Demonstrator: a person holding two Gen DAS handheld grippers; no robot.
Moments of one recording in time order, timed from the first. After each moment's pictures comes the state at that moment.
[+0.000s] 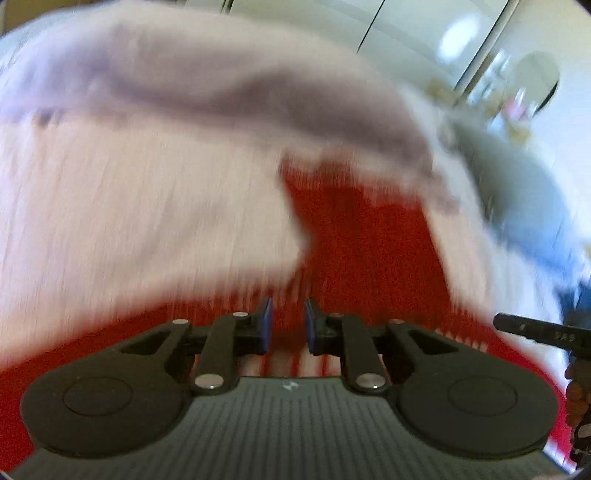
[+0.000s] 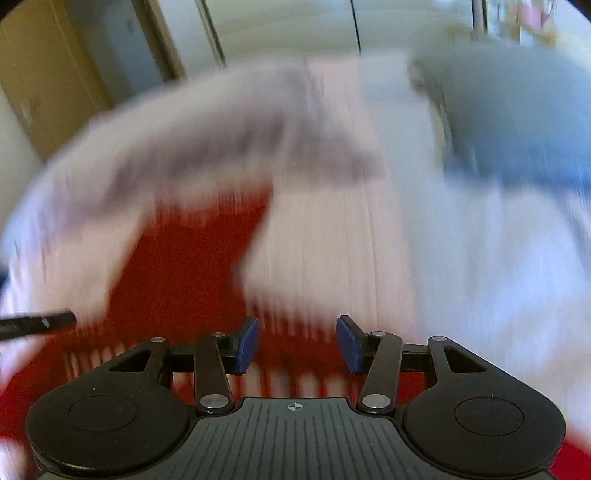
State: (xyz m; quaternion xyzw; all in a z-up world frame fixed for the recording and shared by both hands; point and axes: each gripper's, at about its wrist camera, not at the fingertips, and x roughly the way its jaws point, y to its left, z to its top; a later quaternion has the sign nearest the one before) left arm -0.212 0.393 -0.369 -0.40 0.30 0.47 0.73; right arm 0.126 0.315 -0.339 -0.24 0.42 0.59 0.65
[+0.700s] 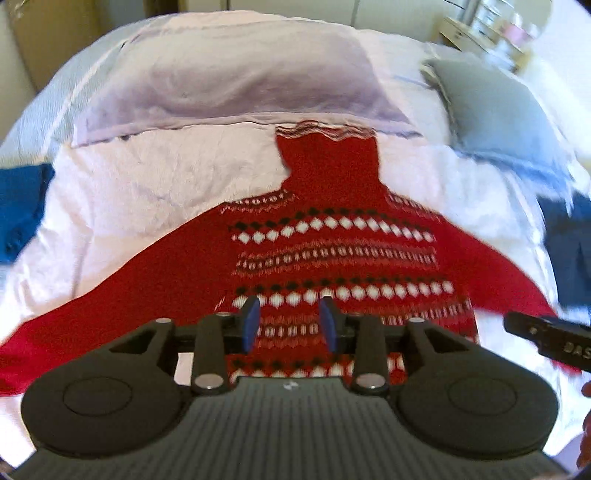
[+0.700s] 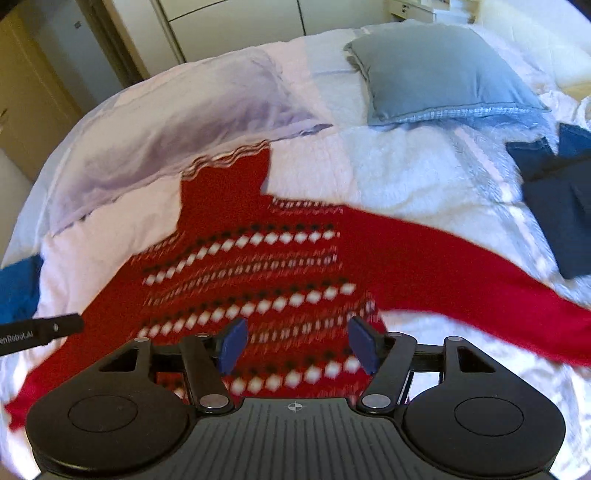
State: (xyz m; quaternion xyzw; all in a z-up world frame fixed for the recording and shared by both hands) left arm -0.202 0.223 -0.160 -0.31 0.42 0.48 0.71; right arm 0.027 0.145 -0.167 -0.22 0.46 0.53 0.68
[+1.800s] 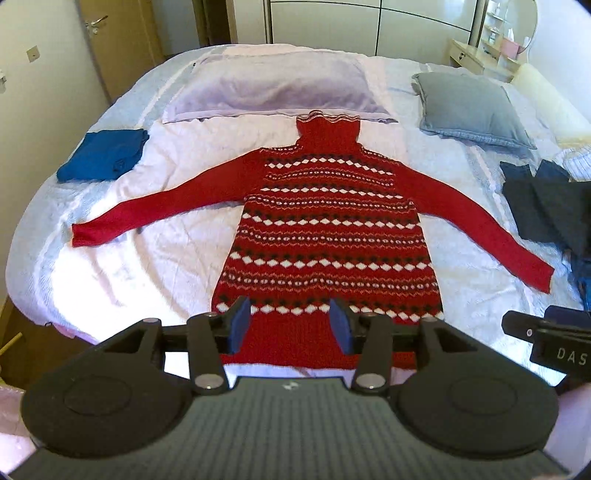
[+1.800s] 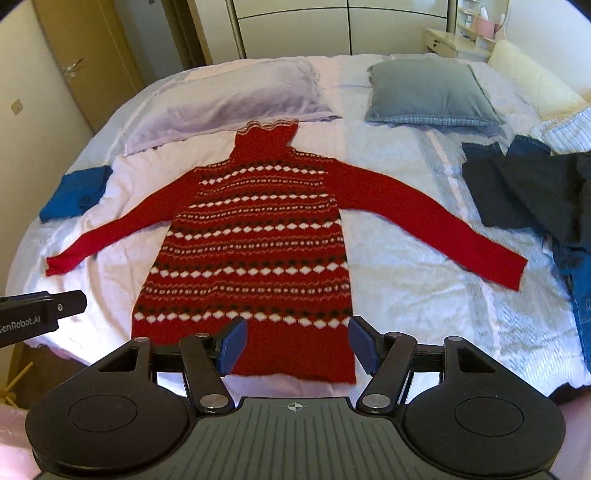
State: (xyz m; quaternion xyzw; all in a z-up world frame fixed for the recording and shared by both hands) left arm -0.217 -0.124 -0.062 -0.28 0.37 0.57 0.68; right arm 0.002 -0.165 -0.077 -0.26 0.40 0.60 0.64
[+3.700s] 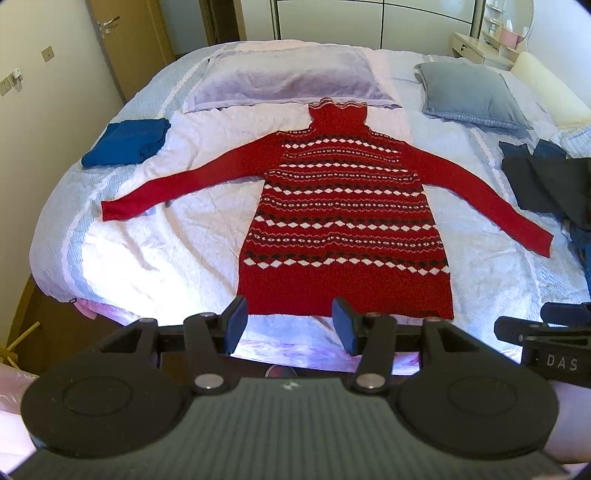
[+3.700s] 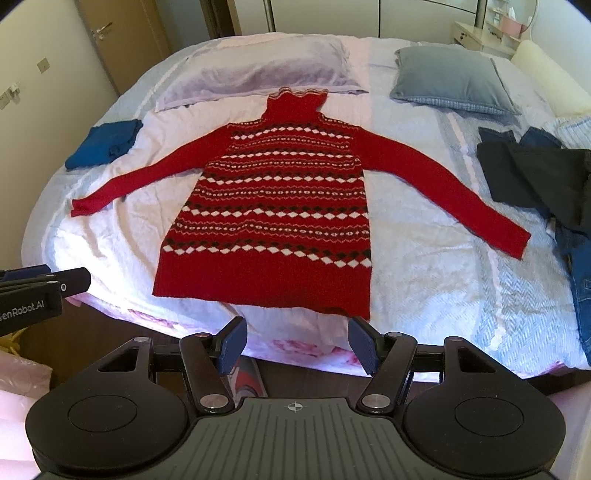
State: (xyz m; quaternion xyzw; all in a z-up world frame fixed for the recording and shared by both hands) left arm -0.251 -0.197 -0.058 -0.27 0.39 0.57 0.67; right arm -0.044 -0.233 -0.076 -0.31 0.41 0.61 0.61
